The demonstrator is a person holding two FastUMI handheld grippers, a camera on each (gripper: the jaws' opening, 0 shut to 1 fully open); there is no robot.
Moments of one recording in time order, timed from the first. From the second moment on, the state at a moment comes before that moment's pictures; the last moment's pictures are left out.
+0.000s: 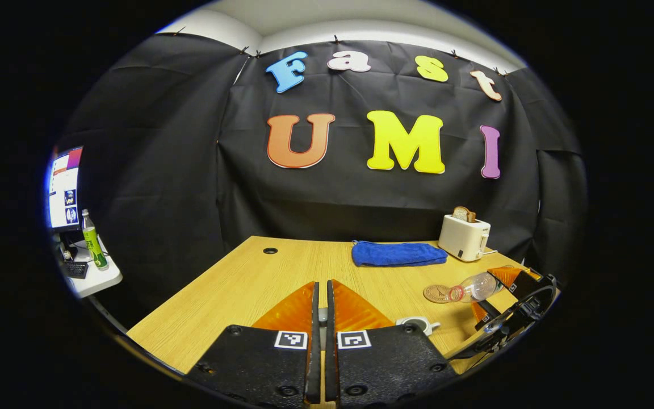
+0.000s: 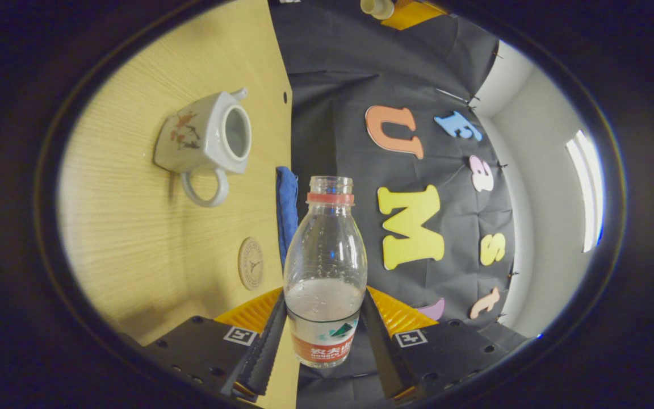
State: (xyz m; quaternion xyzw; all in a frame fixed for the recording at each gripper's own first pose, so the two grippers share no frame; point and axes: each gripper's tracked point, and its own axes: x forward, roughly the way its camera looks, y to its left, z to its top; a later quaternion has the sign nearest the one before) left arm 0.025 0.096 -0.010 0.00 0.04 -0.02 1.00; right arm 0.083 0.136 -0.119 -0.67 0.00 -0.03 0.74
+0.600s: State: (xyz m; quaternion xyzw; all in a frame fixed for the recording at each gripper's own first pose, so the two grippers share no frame) left arm 0.021 0.090 -0.008 0.02 0.04 -0.03 1.00; right arm 0.080 0.167 -0.108 -0.79 -0.06 -0.02 0.62
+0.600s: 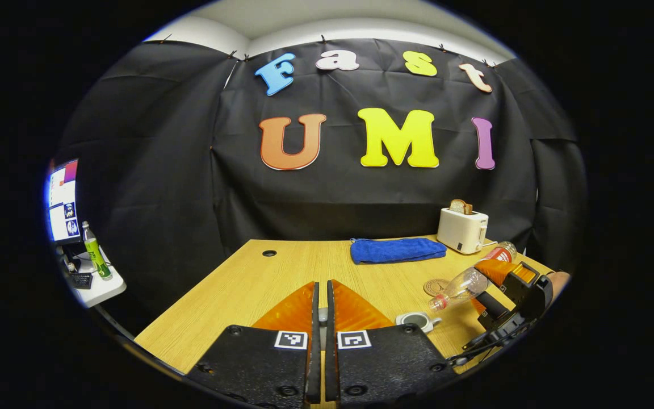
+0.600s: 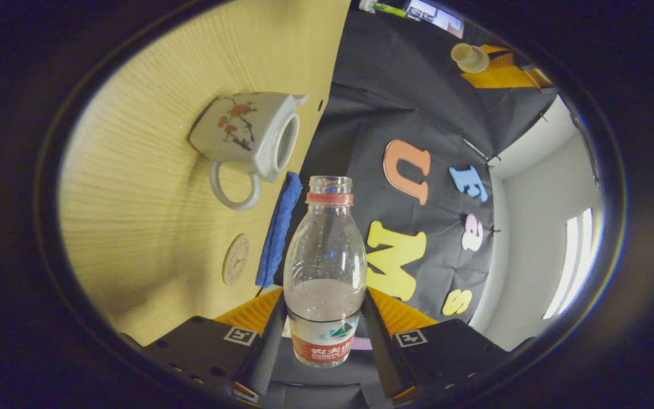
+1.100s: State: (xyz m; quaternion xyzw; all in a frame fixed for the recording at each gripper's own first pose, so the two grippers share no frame) left arm 0.021 0.094 -0.014 0.03 0.05 -0.02 1.00; right arm 0.076 0.181 -0.101 -0.82 -0.08 -0.02 0.57
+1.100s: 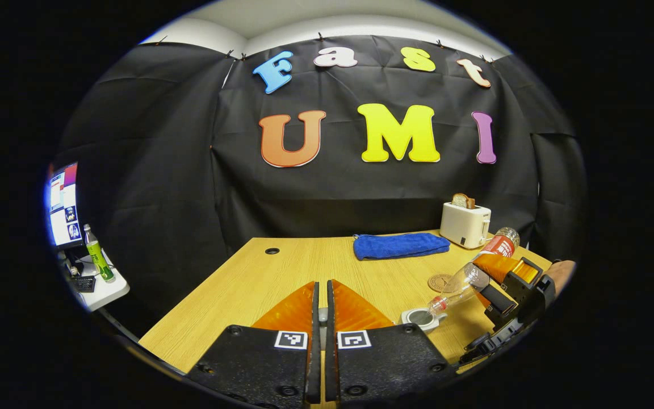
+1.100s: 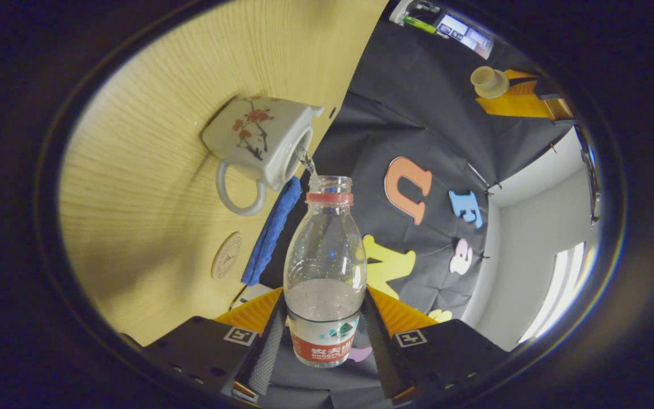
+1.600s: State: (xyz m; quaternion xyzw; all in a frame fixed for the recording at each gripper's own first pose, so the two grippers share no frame) left arm 0.021 0.079 -0.019 0.05 0.05 -0.04 1.00; right arm 0.080 0.180 -0.085 -0.84 -0.09 -0.04 0.53
